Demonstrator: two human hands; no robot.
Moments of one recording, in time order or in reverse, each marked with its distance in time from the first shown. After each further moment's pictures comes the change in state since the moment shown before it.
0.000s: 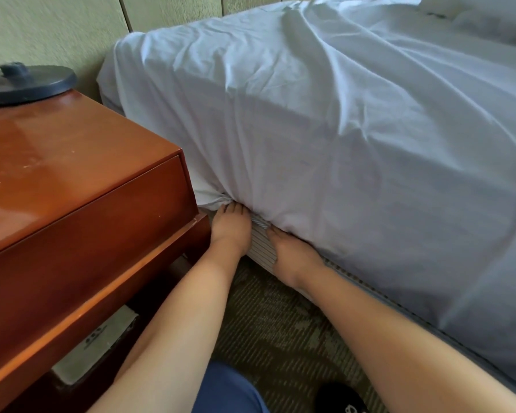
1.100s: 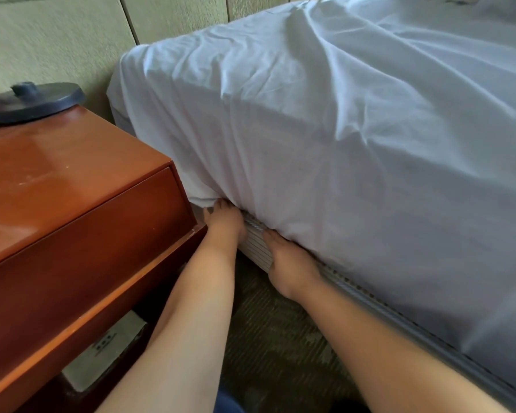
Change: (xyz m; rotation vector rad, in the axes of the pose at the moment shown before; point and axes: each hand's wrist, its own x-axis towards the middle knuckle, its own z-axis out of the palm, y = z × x) left_hand 0.030 -0.017 -0.021 -0.071 -0.303 -0.220; right_hand 0.010 -0.001 0.011 0.120 0.150 -0.063
